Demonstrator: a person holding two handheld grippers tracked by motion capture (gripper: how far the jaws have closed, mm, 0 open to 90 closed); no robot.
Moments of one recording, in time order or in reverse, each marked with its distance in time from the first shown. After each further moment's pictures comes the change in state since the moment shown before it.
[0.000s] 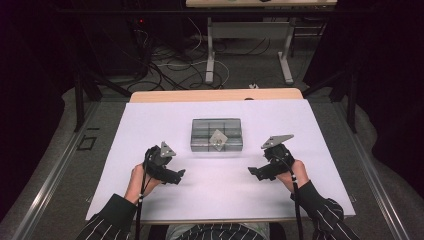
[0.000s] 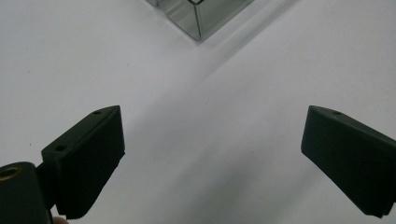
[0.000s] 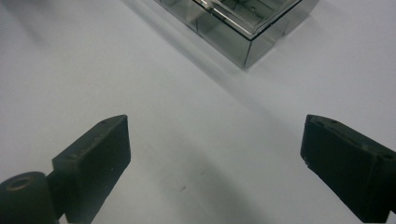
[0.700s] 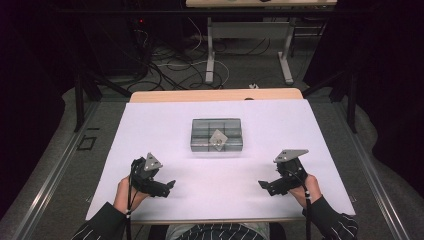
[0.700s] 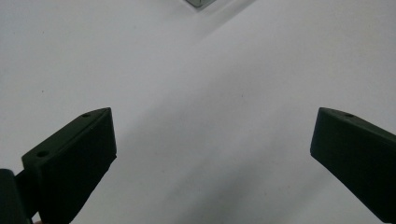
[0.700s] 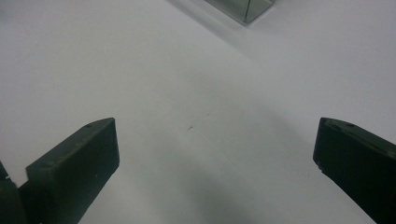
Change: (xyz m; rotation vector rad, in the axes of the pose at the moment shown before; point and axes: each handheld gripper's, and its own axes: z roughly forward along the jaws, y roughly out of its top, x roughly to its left) left arm -0.002 -0.038 -0.030 -0.033 0.004 -0.015; right arm 0.005 -0.043 -0.023 -0.009 -0.004 0.019
